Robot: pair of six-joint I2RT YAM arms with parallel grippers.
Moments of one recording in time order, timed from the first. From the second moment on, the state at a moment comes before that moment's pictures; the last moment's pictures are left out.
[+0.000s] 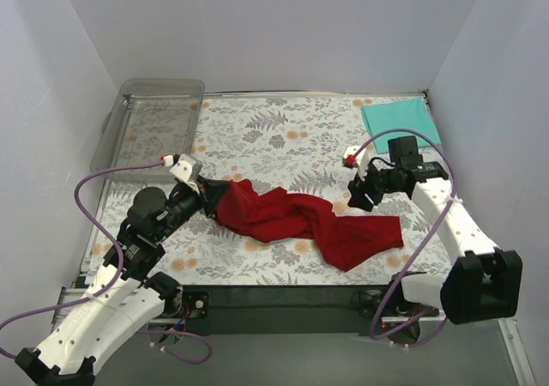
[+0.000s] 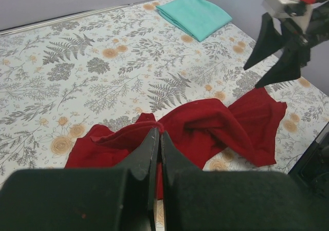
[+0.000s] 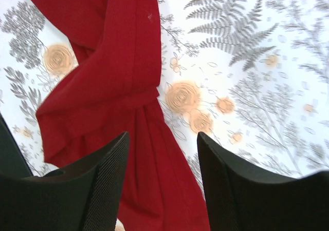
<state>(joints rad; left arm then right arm) -0.56 0.57 0.68 -0.19 0.15 -0.18 0.18 1.18 0.94 -0.82 -0.64 -0.84</state>
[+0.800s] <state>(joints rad) -0.56 0.55 0.66 -0.19 0.16 -0.20 0.27 1.73 0.99 -0.69 -0.76 -0.69</state>
